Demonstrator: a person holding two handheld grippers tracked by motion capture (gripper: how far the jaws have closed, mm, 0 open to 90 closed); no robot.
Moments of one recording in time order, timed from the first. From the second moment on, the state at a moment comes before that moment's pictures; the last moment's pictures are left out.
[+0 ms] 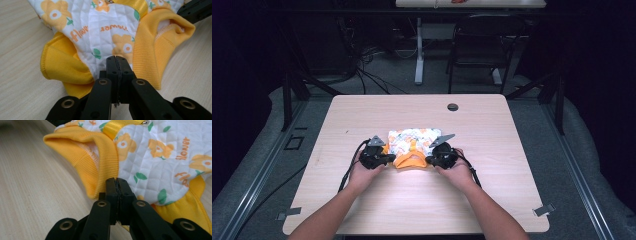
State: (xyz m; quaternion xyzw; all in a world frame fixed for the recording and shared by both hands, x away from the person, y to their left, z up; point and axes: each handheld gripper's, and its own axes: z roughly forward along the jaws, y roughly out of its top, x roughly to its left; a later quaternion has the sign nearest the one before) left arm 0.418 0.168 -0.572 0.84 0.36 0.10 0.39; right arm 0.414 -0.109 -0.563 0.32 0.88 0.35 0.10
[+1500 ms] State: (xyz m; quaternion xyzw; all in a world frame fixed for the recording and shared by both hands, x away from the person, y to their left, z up) left arm 0.321 0.222 -0.557 0.82 0.35 0.11 0.44; right arm 0.305 -0.153 -0.544 0.31 0.86 0.39 0.12
